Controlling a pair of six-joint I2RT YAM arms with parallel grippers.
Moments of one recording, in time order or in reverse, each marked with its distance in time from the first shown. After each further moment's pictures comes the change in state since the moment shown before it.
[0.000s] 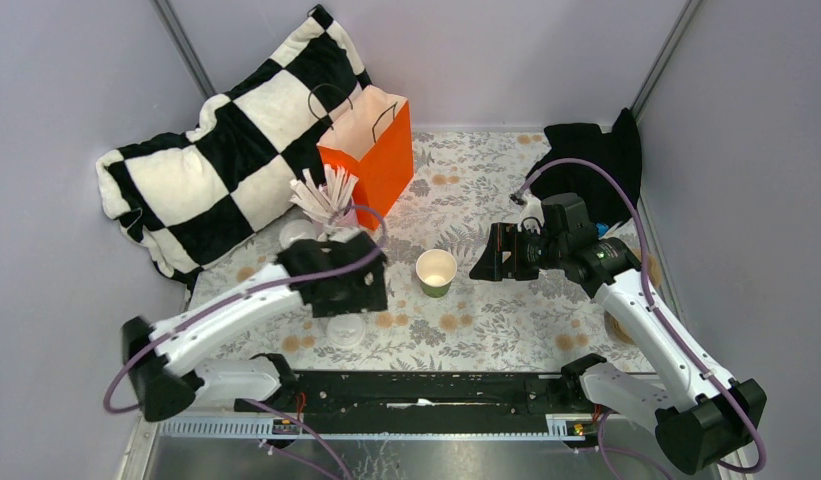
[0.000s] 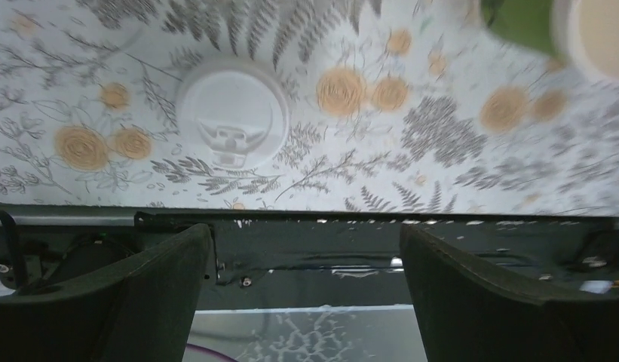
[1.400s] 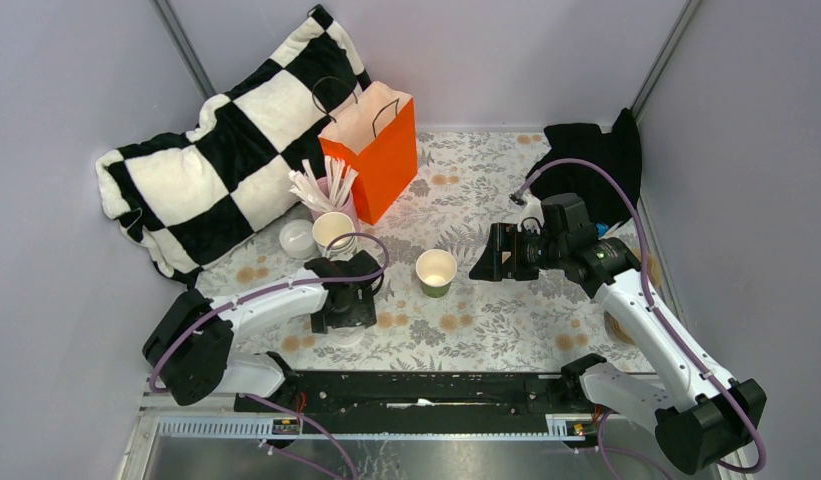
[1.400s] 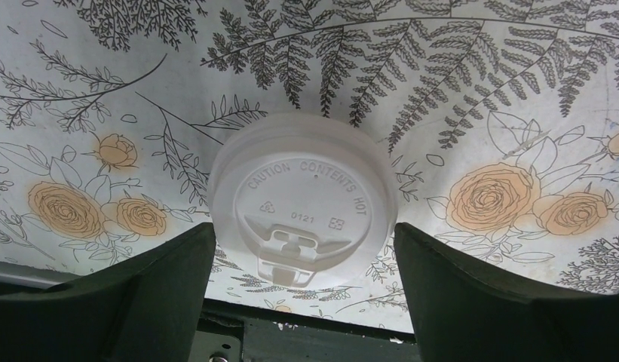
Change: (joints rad) left arm 0.084 0.202 -0.413 0.385 -0.017 0.047; right arm 0.000 0.000 0.000 -0.001 0.001 0.000
